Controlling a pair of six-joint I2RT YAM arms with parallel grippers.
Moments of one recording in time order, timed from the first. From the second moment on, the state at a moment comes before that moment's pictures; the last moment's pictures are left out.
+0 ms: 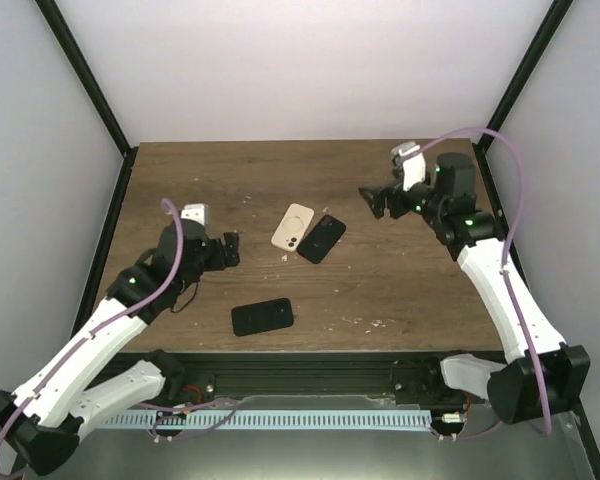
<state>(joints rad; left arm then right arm) -0.61 0.89 0.90 -0.67 -0.25 -0.50 0.20 1.19 1.12 -0.38 -0.46 -0.14</state>
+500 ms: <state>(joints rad) -0.61 0.80 0.87 -0.66 -0.38 -0.44 0.20 1.08 1.10 -0.45 -0.52 -0.27</state>
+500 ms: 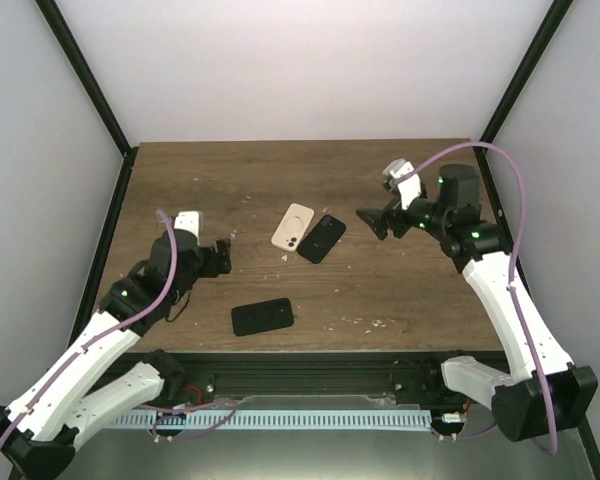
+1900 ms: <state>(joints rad) -0.45 0.79 0.63 -0.71 0.05 -0.71 0.96 1.88 1.14 -0.44 -0.26 -0.69</state>
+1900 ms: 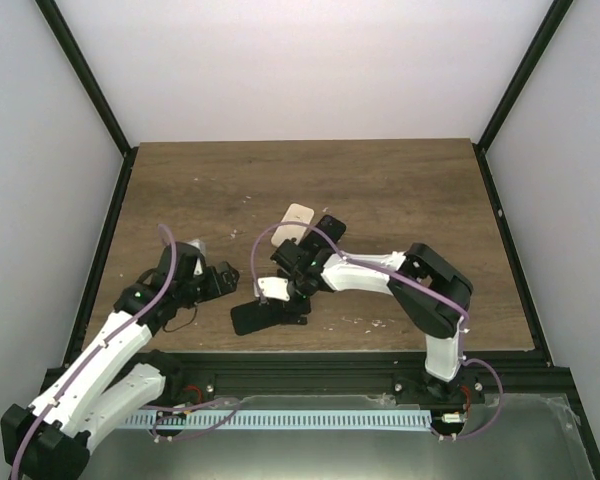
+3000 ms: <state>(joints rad) -0.65 1.44 0.76 -0.58 0.05 -0.53 0.09 1.21 0.80 -0.31 -0.92 -0.38</state>
